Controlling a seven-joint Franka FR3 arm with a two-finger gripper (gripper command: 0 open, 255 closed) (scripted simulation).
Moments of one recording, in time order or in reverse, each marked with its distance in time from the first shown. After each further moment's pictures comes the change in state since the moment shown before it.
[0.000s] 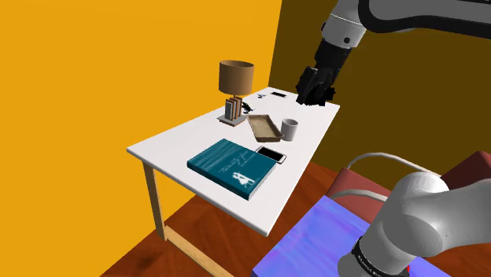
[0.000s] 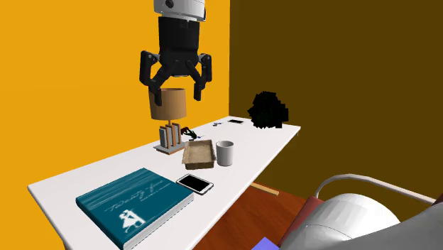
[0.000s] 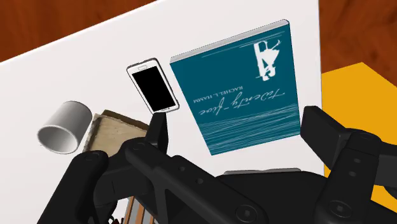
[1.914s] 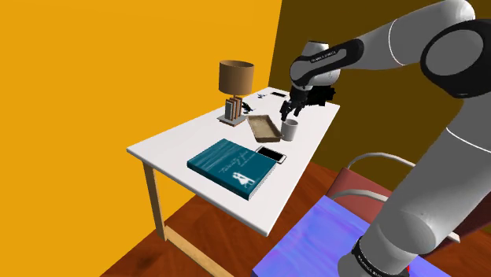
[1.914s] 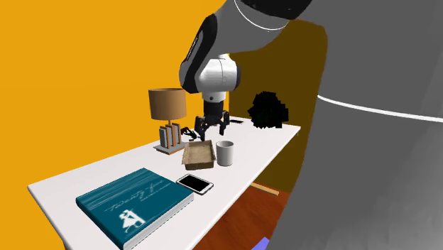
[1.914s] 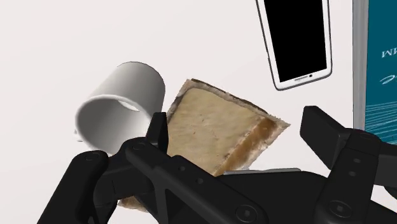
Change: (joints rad) arm -0.085 0.763 -0.355 0.174 0.005 0.554 -0.406
